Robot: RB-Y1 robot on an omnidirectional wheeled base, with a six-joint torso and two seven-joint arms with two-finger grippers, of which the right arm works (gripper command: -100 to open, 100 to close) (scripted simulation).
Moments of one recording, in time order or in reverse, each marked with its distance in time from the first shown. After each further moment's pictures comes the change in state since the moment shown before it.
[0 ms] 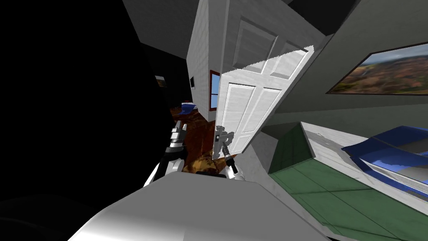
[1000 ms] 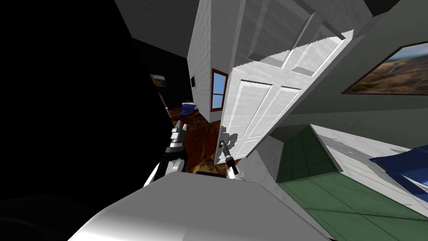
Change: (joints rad) arm 0.019 -0.003 -0.012 -0.012 -0.007 -0.017 0.010
